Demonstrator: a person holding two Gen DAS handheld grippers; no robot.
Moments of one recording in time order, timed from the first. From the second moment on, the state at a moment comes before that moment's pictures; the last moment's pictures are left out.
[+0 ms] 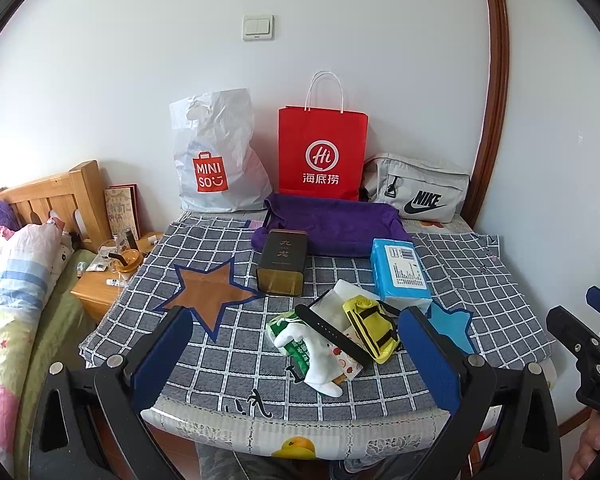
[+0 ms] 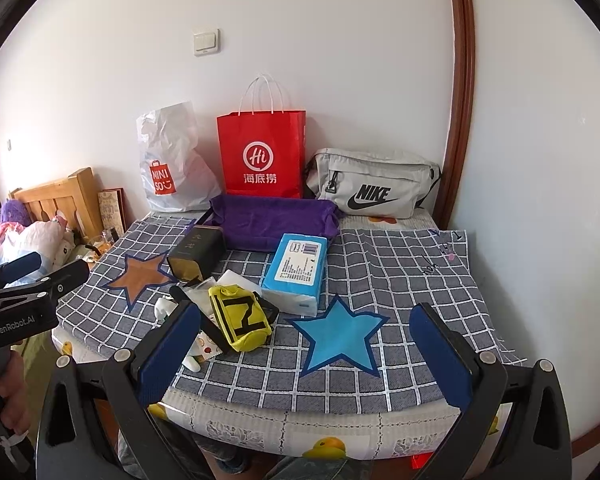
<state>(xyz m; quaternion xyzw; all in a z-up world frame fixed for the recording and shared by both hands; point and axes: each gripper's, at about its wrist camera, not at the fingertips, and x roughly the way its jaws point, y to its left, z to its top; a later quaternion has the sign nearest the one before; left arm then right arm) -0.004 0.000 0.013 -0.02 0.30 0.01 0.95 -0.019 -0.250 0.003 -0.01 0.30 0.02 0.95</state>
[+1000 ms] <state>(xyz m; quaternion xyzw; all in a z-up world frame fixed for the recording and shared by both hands) -0.008 -0.002 0.013 -0.02 0.30 0.01 0.95 -0.023 -0.244 0.004 -0.02 0.30 0.02 0.95</state>
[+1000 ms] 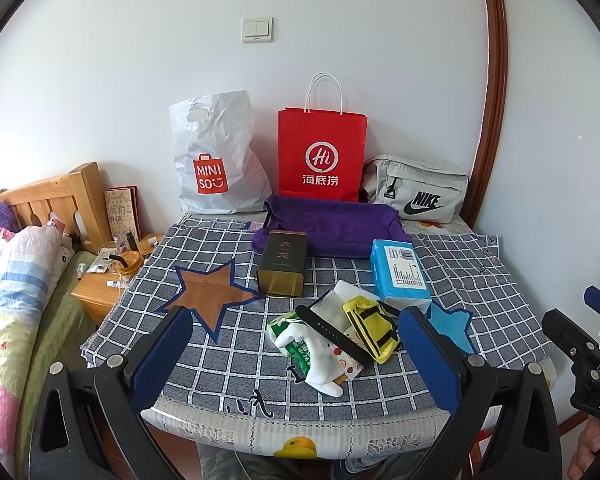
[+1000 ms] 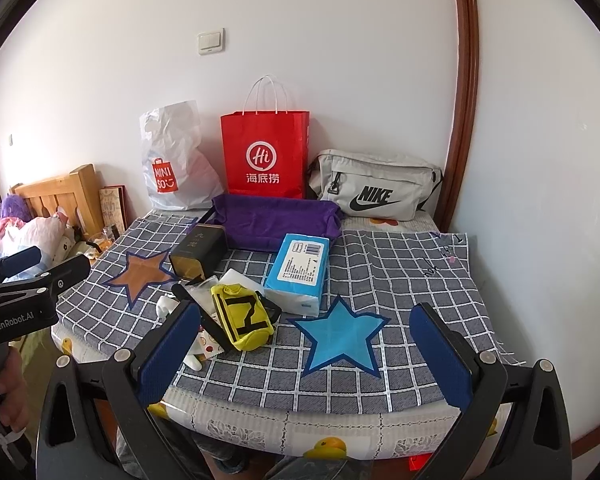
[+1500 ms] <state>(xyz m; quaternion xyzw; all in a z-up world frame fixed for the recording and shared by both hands) -0.008 -0.002 0.012 -0.02 0.30 0.01 0.95 -0.024 -0.242 0.005 -0.02 0.30 0.02 0.95</state>
